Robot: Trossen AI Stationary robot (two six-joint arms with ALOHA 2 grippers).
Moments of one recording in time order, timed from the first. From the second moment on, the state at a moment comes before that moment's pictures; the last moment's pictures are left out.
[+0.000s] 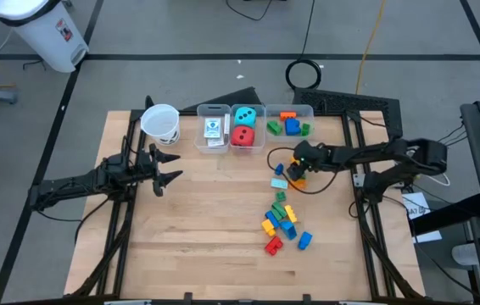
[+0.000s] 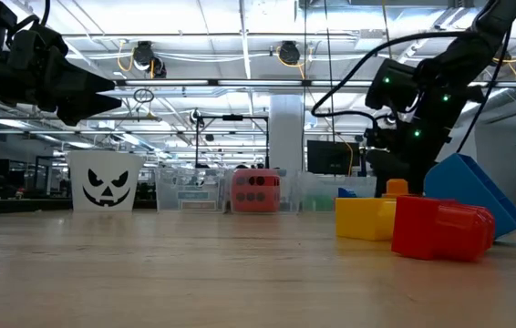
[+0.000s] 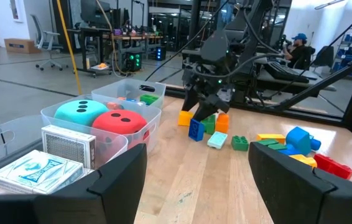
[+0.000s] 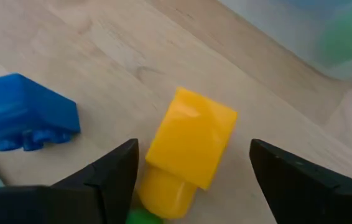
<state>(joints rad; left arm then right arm) 0.20 0.04 0.02 0.00 -0.03 -0.10 -0.33 1.38 0.53 -0.19 0.29 0.50</state>
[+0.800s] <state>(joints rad) 0.20 0.04 0.02 0.00 -0.03 -0.10 -0.33 1.30 0.60 -0.14 0.28 0.35</state>
